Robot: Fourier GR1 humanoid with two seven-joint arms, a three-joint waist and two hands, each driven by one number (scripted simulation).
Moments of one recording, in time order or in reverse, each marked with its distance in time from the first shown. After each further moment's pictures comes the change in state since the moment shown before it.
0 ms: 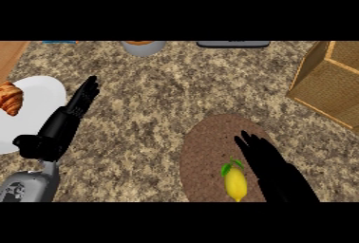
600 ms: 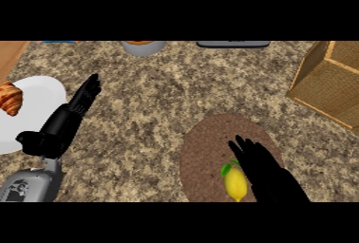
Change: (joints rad) left arm -0.018 -0.051 0.045 0.004 -0.050 -0.051 0.017; right arm 0.029 0.062 0.025 -0.011 0.066 0.045 -0.008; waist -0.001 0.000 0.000
